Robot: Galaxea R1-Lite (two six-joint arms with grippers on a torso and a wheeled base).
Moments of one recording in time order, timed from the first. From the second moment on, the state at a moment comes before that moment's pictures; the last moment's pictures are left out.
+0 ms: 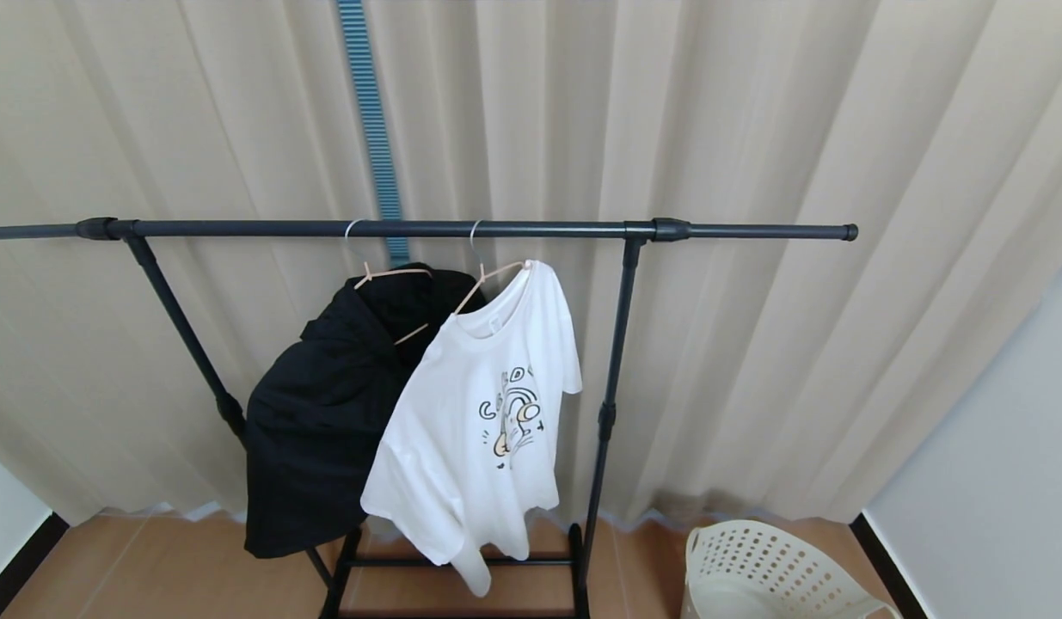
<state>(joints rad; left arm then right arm) -0.11 0.21 0.00 -0.01 -0.06 0.02 0.07 0.09 -0.08 0.13 0.02 0.00</state>
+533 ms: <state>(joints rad) -0.01 0.00 0.00 0.00 -0.09 0.02 0.01 0.00 -0.08 0.11 -0.04 0.18</state>
